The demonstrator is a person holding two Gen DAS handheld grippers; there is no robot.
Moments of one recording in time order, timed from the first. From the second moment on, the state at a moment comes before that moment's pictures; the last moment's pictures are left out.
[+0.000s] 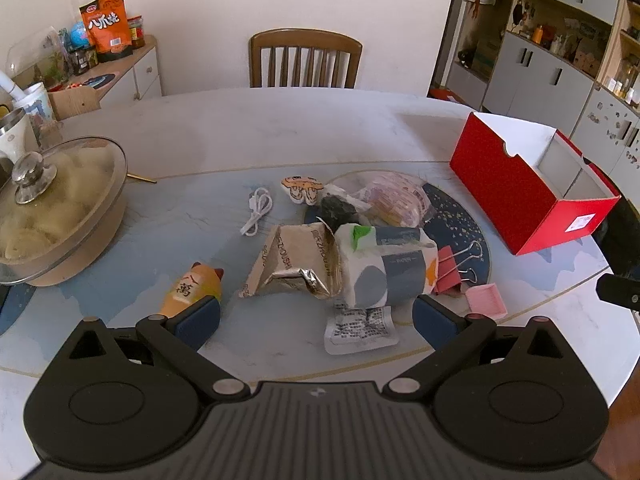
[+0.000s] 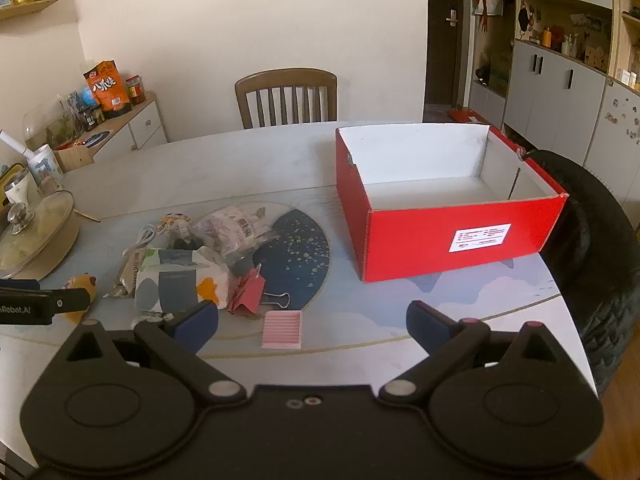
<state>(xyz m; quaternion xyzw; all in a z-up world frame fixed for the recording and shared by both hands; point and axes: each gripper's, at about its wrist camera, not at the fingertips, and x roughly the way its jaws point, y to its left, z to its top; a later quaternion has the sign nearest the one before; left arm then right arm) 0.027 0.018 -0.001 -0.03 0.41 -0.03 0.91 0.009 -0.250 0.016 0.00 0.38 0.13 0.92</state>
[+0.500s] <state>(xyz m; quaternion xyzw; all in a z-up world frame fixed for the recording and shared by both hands) 0.042 0.052 -0.010 -0.03 0.41 -0.04 0.91 0.019 -0.217 0.000 -0.01 0.39 0.16 0.91</state>
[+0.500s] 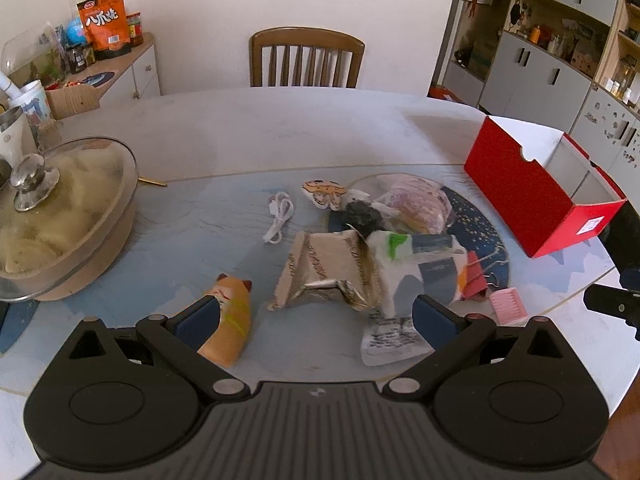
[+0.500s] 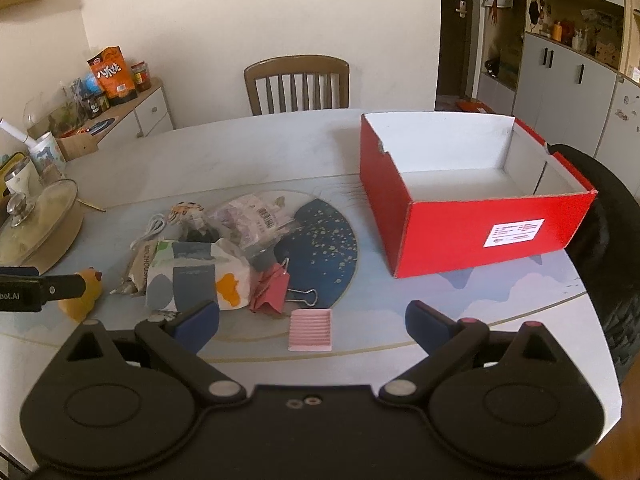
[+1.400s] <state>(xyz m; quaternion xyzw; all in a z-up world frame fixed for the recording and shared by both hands) 0.078 0.110 -0.077 0.01 0.44 -0.04 0.90 0.065 -0.184 -0.086 -0.06 0.45 0.14 0.88</state>
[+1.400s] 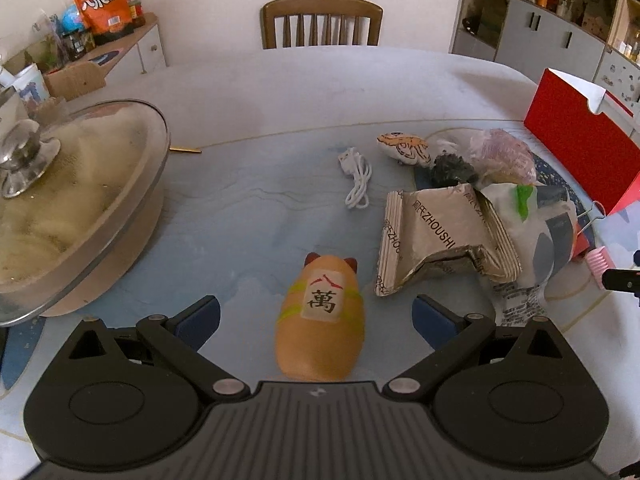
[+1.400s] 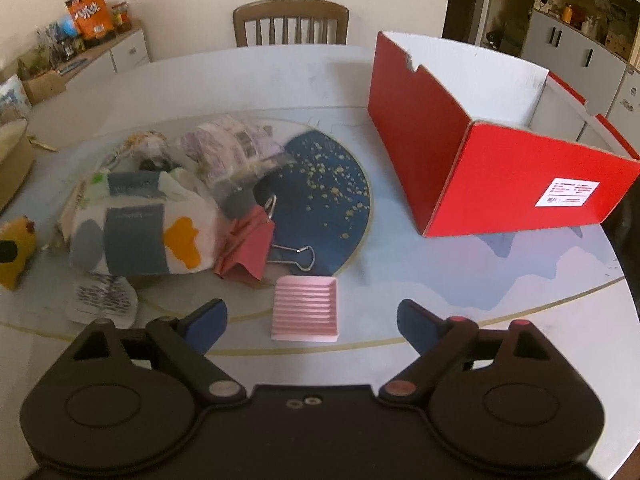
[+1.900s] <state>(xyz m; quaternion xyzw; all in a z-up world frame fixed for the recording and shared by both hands) 0.087 0.115 -0.088 0.00 0.46 -0.05 0.89 0.070 -0.186 -0.096 -0.05 0.48 0.13 0.86</state>
